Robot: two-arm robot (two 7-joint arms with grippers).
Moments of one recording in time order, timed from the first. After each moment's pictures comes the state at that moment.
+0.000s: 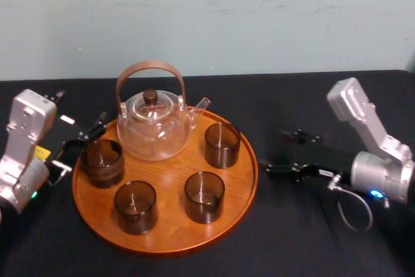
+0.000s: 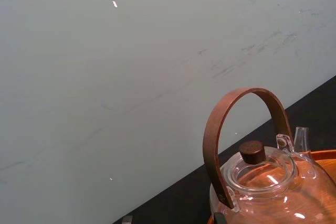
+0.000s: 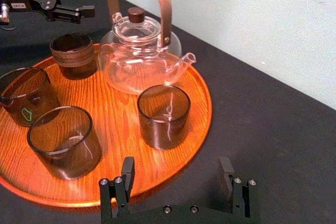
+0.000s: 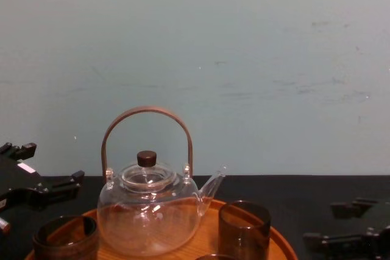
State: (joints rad) left arm -0.20 0.60 0.45 -1.41 -0.25 -0.12 0.03; right arm 0.27 0.60 -0.46 -1.47 0.41 0.22 0.56
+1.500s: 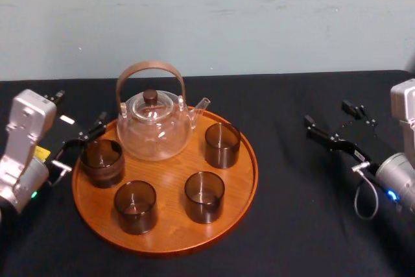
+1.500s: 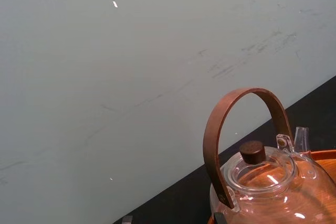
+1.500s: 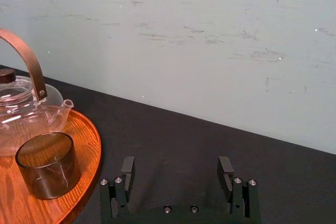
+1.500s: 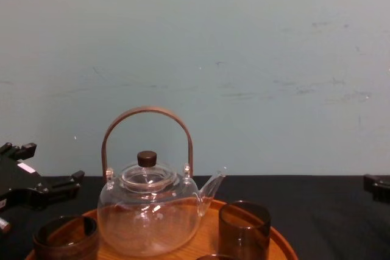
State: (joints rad) left arm -0.20 0.60 0.45 -1.41 -0.25 -0.12 0.03; right arm 0.07 0.44 -0.20 -1.52 0.34 0.02 0.22
